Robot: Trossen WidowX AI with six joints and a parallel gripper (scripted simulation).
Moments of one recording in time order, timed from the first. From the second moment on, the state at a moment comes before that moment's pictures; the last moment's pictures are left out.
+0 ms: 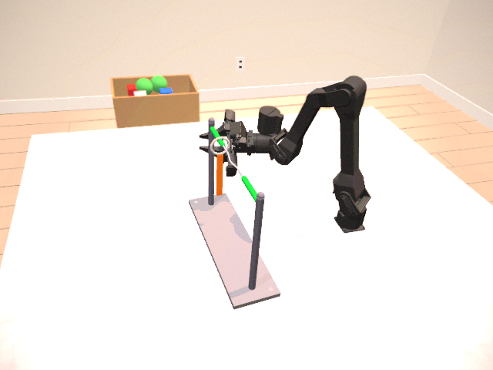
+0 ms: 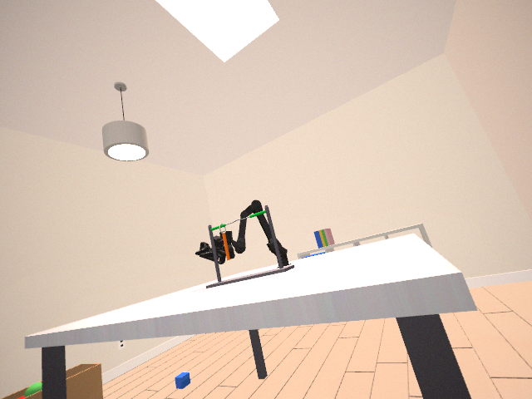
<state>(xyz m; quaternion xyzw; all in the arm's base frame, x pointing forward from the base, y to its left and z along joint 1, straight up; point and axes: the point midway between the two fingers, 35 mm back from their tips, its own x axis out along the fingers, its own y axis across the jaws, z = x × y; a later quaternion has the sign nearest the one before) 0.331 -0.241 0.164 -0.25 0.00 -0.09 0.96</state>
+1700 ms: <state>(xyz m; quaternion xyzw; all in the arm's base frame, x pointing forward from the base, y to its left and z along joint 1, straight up) 0.278 -0.088 0.116 -0.01 0.04 0.04 1.00</state>
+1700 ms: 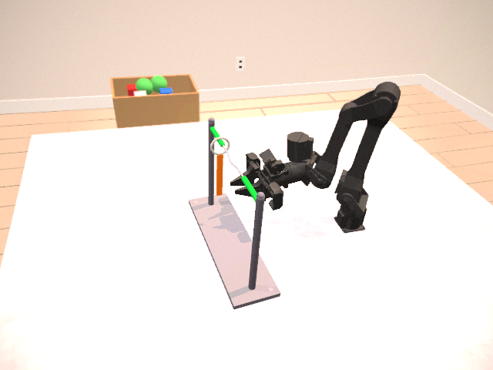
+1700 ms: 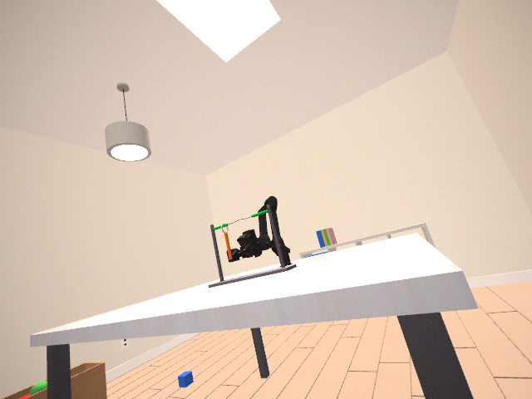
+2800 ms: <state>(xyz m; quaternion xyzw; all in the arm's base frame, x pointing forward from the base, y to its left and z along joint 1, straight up) 0.326 -0.087 0.118 -0.01 0.04 0.04 1.00</state>
